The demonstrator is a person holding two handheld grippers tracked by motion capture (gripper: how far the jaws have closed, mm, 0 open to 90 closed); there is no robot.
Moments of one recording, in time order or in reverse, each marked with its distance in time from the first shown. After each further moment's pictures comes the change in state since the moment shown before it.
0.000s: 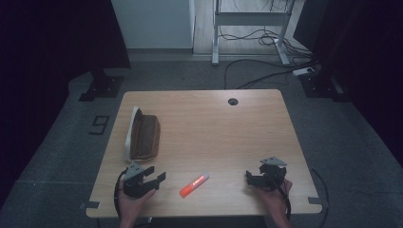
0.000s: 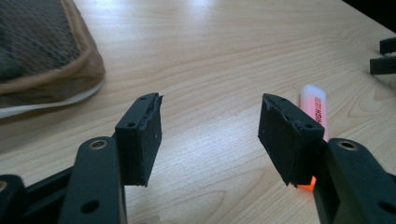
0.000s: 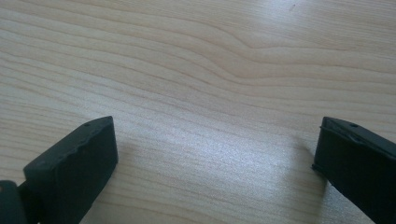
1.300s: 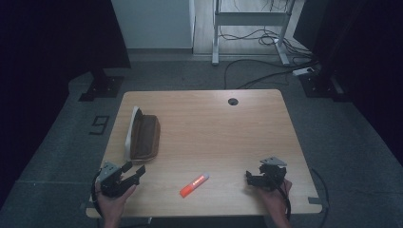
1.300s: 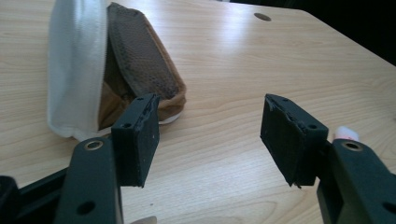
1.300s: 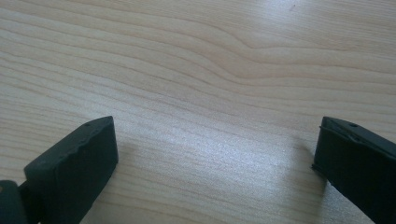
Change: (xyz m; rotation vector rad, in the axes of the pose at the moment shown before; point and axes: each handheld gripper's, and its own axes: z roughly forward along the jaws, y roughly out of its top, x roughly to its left) left arm 0.033 0.005 -0.047 -0.139 0.128 -0.064; right arm 0.000 0.000 0.000 -0.001 0.000 -0.001
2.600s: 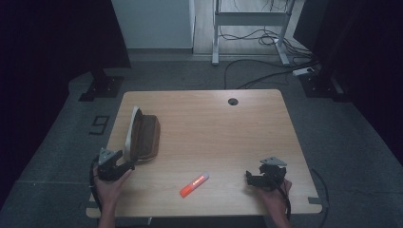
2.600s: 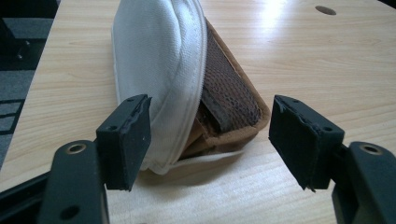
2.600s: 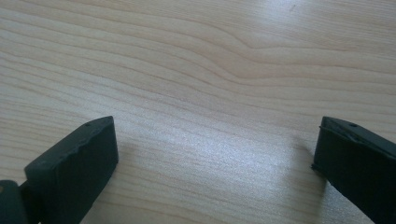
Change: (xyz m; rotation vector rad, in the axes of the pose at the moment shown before) left arm 0.040 0.019 0.032 0.043 0.142 0.017; right arm 0.000 0.000 0.000 -0.002 0.001 0.000
